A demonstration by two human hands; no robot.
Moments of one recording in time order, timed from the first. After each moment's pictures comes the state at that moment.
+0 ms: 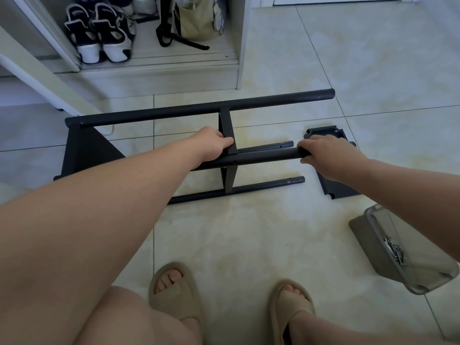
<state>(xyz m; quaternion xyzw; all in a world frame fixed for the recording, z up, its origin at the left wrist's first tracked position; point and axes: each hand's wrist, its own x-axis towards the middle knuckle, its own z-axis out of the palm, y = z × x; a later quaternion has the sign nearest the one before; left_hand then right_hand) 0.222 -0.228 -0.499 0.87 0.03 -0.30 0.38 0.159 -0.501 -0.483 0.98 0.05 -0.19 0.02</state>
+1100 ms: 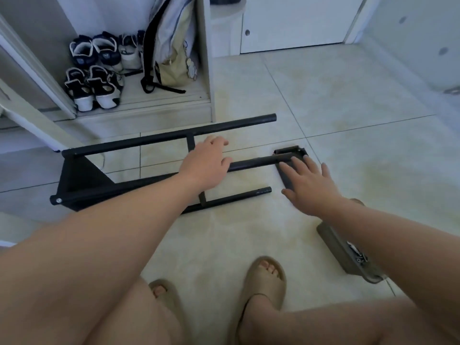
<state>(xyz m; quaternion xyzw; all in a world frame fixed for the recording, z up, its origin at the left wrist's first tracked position) 0.158 -0.298 -0.430 0.96 -0.20 -0.07 0.20 0.061 -0.547 -0.460 0.99 -0.02 -0.14 0.03</state>
